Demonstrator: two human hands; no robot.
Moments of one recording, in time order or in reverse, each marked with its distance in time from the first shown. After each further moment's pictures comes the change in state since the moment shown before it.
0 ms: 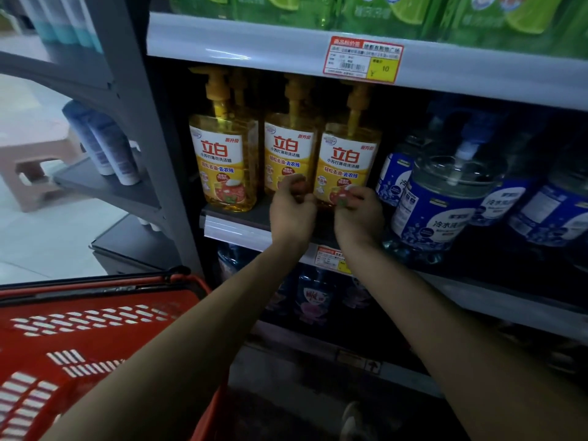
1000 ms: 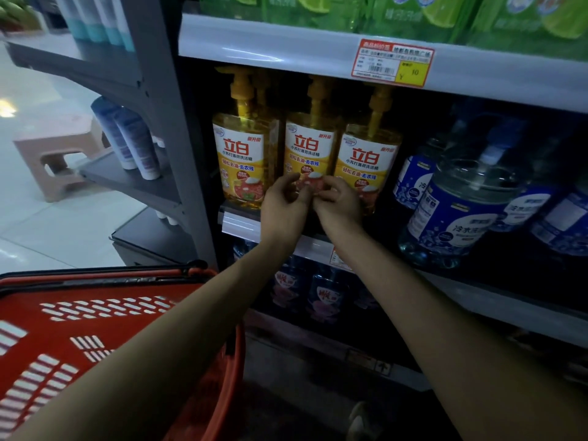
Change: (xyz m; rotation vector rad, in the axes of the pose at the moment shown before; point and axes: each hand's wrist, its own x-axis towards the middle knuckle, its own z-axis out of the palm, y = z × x) left_hand 0.005 -0.007 -0.042 0.000 0.021 0.063; right_hand -0.012 -0.021 0.044 0.136 -0.323 0.016
